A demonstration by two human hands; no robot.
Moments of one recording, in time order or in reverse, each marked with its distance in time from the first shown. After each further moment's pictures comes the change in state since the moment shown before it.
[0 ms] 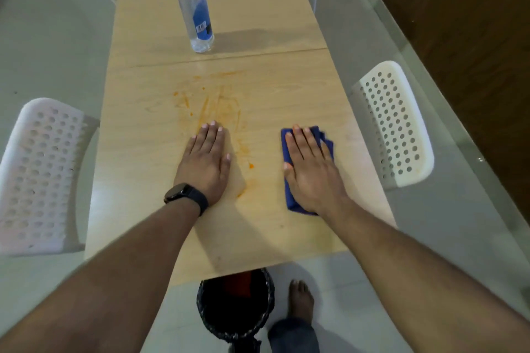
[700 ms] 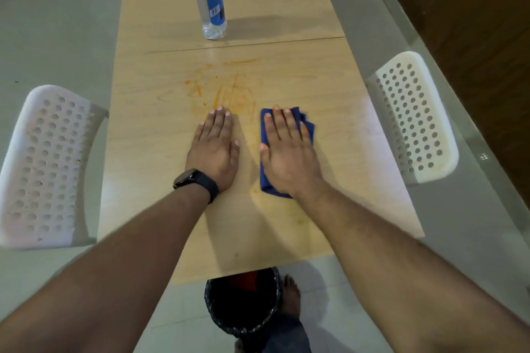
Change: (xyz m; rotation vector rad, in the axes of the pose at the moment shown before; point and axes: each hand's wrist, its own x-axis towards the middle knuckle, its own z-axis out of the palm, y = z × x) left_hand 0.011 -0.015 0.001 -0.083 0.036 -0.008; right_hand 0.044 -0.081 0.009 0.017 0.030 0.021
